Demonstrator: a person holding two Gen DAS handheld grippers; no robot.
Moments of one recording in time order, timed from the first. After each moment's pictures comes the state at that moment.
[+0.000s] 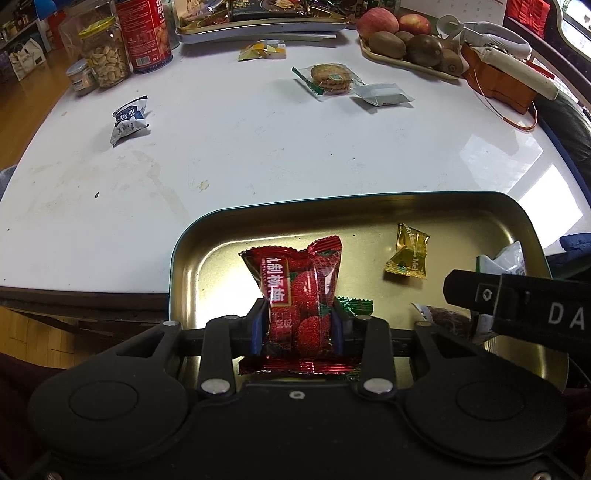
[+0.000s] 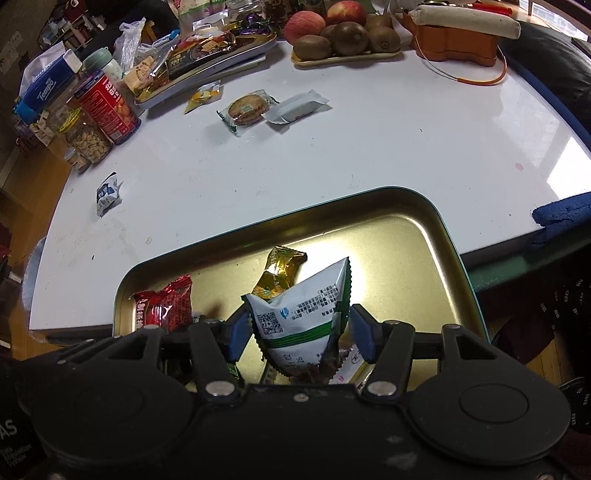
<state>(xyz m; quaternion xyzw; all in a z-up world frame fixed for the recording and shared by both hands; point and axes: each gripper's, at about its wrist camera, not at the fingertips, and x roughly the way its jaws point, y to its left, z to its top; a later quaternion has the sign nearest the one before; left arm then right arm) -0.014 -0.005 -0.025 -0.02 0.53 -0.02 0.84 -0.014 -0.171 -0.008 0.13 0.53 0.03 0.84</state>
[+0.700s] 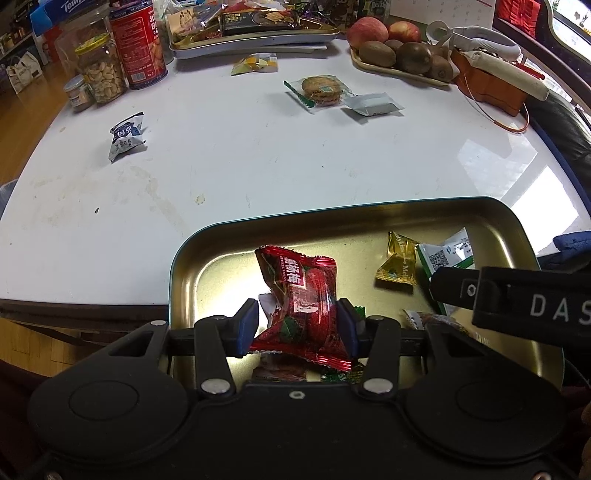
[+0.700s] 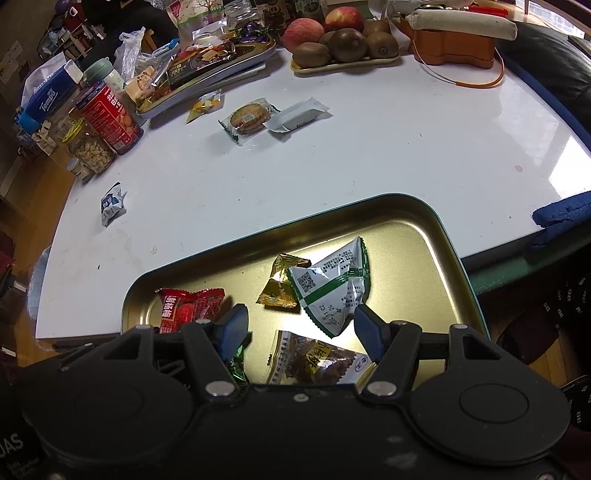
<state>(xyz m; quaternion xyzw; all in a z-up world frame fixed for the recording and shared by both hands) -0.016 -0.009 -0.016 -0.01 0.52 -0.03 0.85 -0.015 -0.170 -0.005 0.13 0.53 0.03 0.84</state>
